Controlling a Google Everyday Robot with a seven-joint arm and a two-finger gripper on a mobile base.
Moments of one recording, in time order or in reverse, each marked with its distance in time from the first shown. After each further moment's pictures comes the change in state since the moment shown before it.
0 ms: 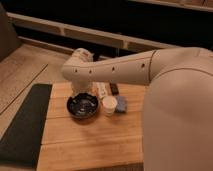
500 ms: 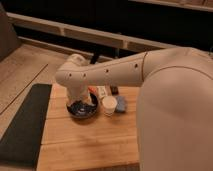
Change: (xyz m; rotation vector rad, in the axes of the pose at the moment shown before) arm 0.057 0.019 0.010 0.030 0.148 0.061
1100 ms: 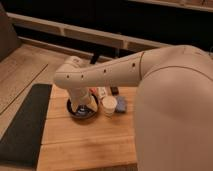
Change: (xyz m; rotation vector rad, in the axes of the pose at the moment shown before) arm 0.011 -0.032 0.005 0.118 0.062 0.078
